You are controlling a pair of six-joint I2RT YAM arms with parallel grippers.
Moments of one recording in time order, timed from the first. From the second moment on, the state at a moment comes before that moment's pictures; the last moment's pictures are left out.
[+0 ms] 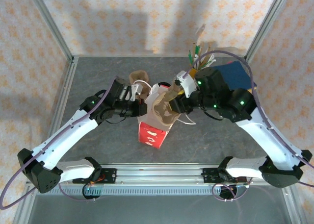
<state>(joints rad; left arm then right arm) -0.60 1.19 1.20 -0.81 0.34 -0.64 0.80 1.22 1.61 -1.06 -0.19 0.11</state>
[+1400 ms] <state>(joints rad) -0.51 1.23 1.17 -0.78 0.54 -0.44 0.80 1.40 1.53 -1.07 -0.20 0.02</state>
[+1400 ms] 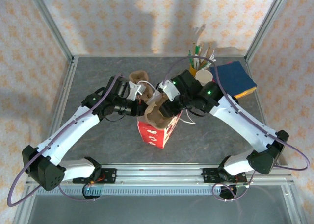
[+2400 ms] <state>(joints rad) -0.49 1.23 1.18 -0.81 0.56 -0.38 0.81 1.45 1.43 -1.00 -0.17 0.02</state>
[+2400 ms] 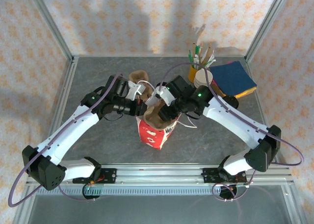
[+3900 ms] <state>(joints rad) -0.47 1.26 1.22 -0.86 0.56 -0.32 0.82 1.44 1.45 -1.00 -0.06 0.00</state>
